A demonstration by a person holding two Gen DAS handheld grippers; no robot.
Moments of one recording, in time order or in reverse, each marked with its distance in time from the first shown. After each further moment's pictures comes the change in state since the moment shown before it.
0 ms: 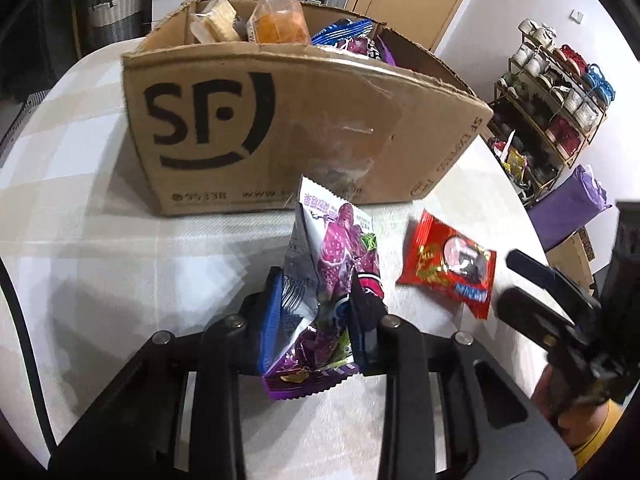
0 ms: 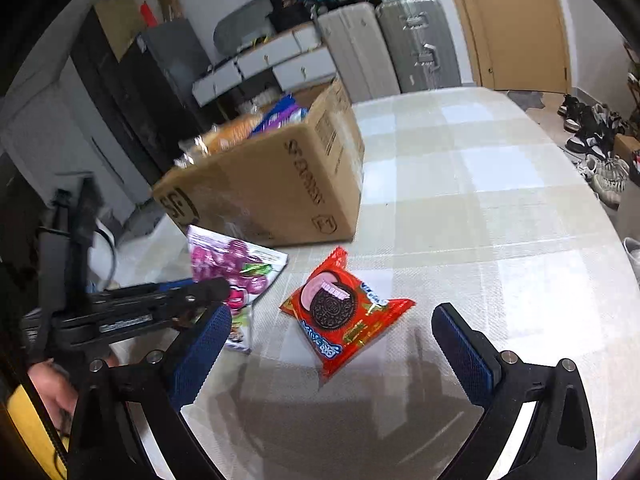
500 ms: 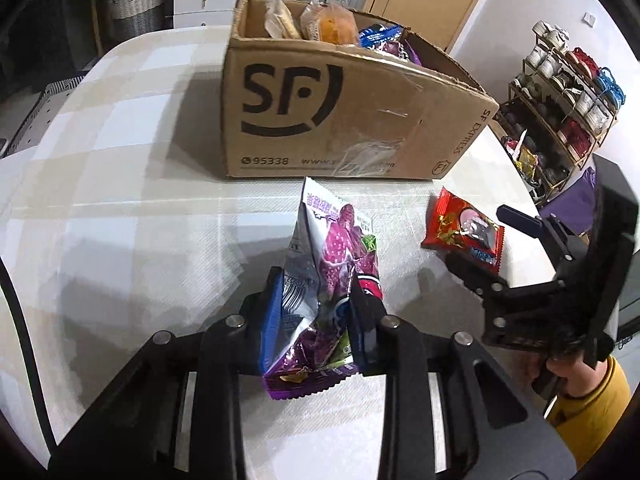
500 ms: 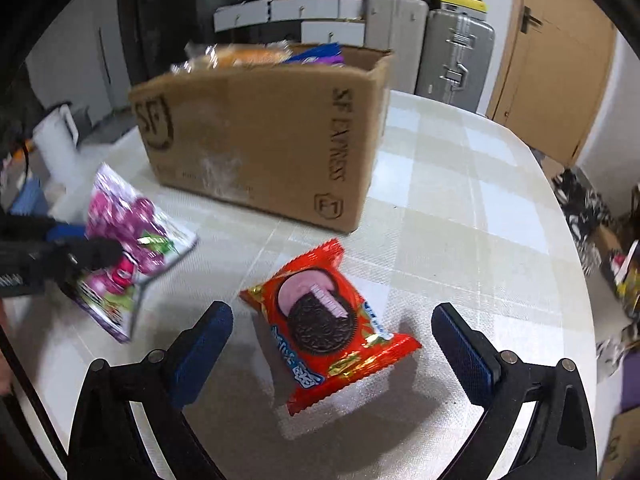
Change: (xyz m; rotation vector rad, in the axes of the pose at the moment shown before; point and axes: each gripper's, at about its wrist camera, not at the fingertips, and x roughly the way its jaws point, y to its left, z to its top) left arm -0.027 -0.007 -0.028 -0.034 0.007 0.047; right arm 0.039 0.032 0.000 -0.347 0.098 -0.202
